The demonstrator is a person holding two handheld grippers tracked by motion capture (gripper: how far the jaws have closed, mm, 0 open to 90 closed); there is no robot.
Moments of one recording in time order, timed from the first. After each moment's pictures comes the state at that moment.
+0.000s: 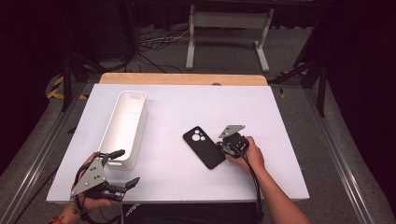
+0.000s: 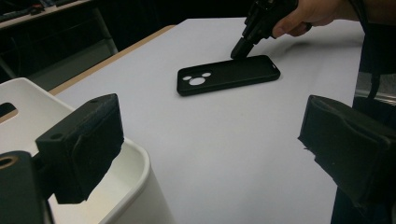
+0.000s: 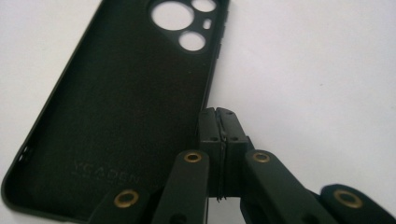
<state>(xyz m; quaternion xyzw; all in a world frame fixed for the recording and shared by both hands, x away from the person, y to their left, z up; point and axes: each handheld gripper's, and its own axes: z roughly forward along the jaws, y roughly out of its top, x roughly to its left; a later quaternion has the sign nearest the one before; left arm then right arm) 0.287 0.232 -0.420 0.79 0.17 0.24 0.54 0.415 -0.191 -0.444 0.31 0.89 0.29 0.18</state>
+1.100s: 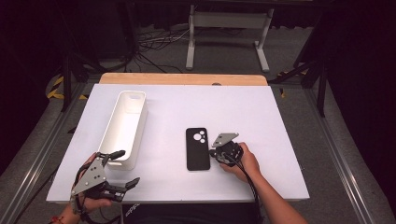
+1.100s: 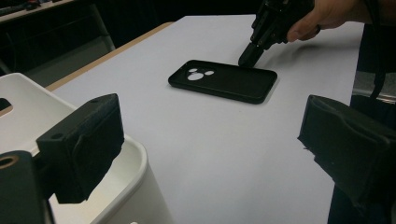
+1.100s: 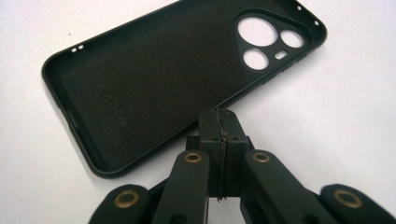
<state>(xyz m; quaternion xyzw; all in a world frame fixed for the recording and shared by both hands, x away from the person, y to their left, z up) 0.288 0.232 -0.422 0.79 0.17 0.23 0.54 0.393 -0.171 -0.447 0.25 0.90 0.30 0.16</state>
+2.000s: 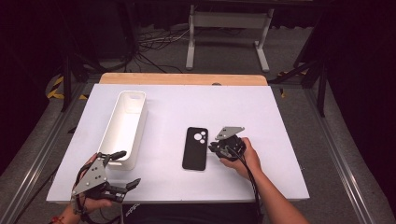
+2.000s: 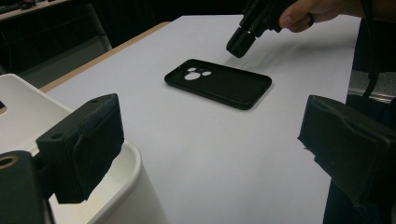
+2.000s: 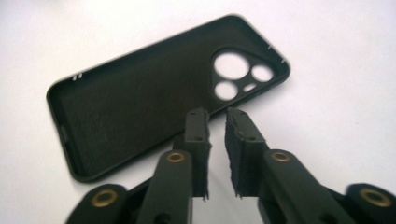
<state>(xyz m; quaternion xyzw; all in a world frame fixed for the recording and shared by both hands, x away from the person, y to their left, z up) 0.287 0.229 -0.422 0.80 0.17 0.22 0.54 0.401 -0.176 -0.428 0.29 0.88 0.34 0.16</state>
